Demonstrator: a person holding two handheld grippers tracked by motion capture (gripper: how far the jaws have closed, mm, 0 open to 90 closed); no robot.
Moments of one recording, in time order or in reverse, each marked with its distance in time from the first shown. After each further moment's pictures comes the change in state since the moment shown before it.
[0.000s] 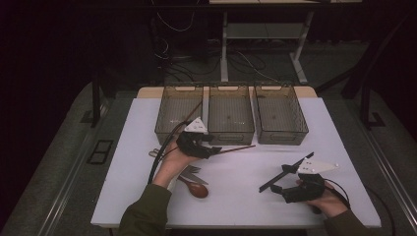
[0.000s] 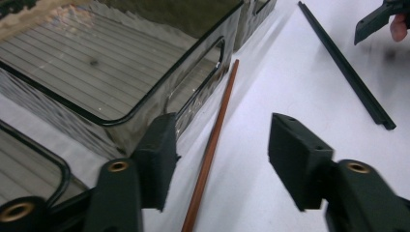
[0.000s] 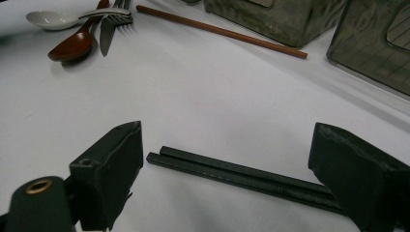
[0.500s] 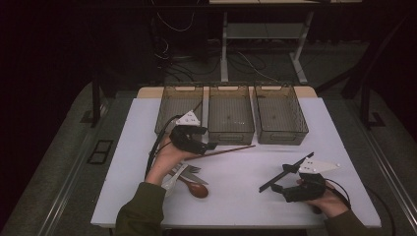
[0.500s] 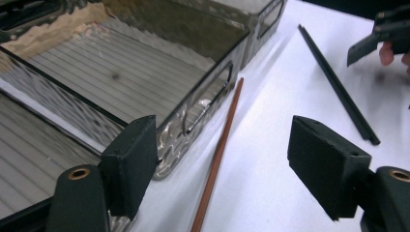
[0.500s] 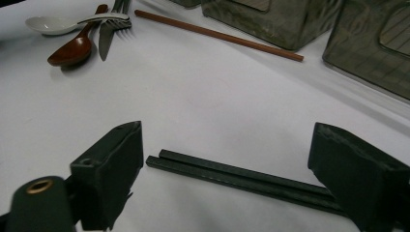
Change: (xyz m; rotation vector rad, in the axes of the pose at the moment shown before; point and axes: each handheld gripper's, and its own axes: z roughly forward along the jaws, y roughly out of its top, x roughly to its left) left arm 0.005 0.011 -0.024 -0.040 0.015 -0.025; right arm 0.000 0.001 -0.002 -0.008 -0.005 0.008
